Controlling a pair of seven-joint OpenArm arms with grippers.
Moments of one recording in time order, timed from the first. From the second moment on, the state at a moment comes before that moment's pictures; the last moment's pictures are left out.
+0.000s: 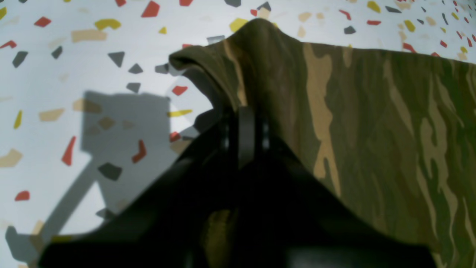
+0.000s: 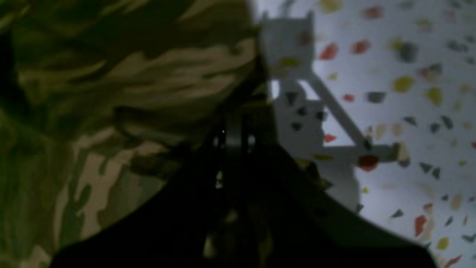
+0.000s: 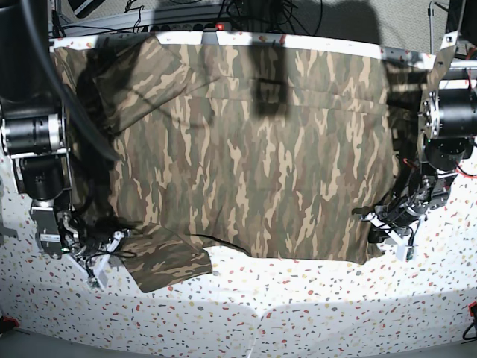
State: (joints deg) left arm -43.3 -16.1 3.3 4.8 -8.4 -32.3 -7.1; right arm 48.1 23.0 -17.2 21.3 10.9 26.1 -24.2
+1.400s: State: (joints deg) left arm -45.4 -12.7 3.3 4.8 -11.4 -32.3 -2.1; right arm 49.2 25.5 -17.2 18.7 9.3 26.5 -29.2
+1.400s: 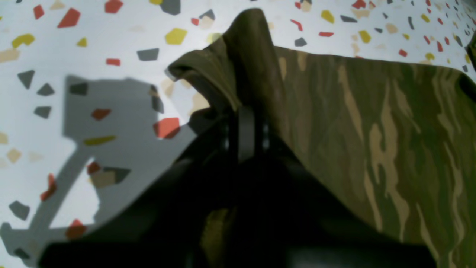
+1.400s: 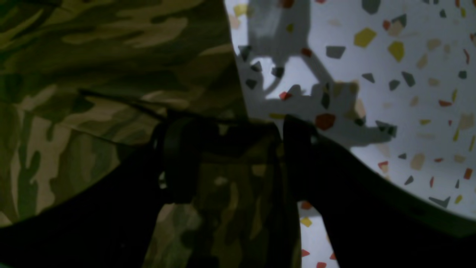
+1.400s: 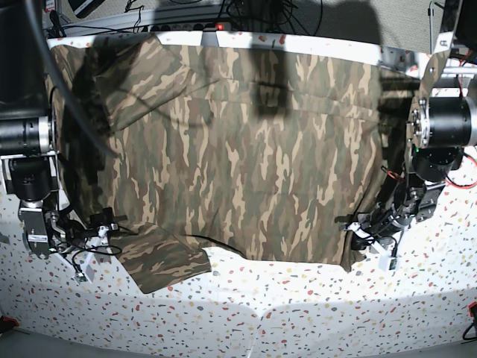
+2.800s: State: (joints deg) left arm -45.4 -12.8 3.3 4.8 -11.4 -32.3 -2.2; right arm 47.0 22.5 -17.2 18.2 2.3 22.8 -16.3
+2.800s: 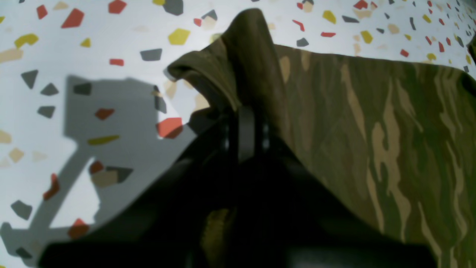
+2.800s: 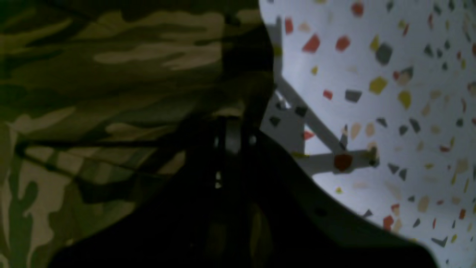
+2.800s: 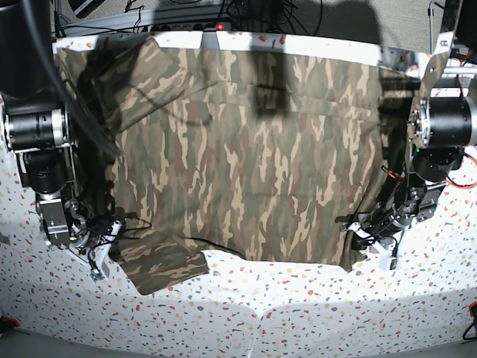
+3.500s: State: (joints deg) left arm -50.0 -12.8 3.3 4.7 -11.4 -33.5 2.7; right arm 52.0 22.7 -17.2 18.2 6.4 33.3 -23.0
